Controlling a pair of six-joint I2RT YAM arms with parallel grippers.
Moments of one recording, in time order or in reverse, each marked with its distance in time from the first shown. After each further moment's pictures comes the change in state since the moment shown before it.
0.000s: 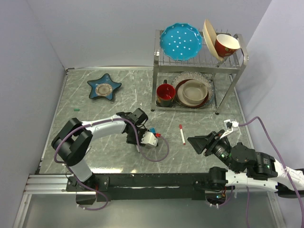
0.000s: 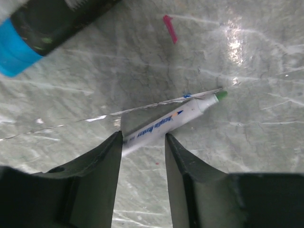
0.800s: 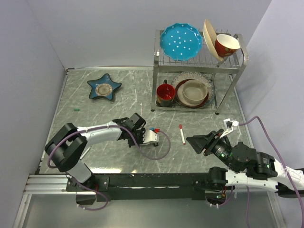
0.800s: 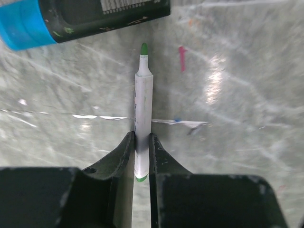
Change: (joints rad) left arm -0.028 -0.086 -0.146 0.210 -0.014 -0.354; right arm 0.000 0.012 0.007 0.043 -0.024 0.000
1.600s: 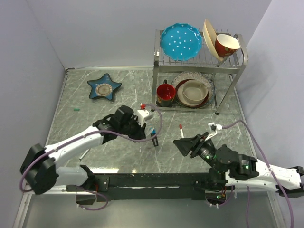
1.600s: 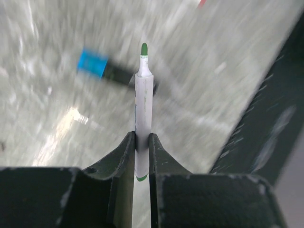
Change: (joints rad) left arm 0.033 -0.325 -0.022 0.098 0.090 -0.724; right arm 0.000 0.028 -0.217 0.290 -0.031 0.019
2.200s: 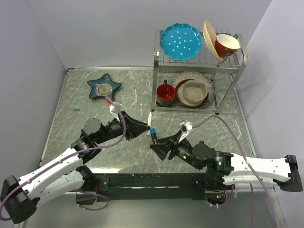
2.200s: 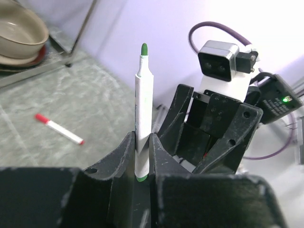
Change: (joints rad) left arm 0.002 -0.446 -0.266 0.719 0.099 -0.683; right arm 0.000 0.377 -0.030 0.486 -0.209 -0.235
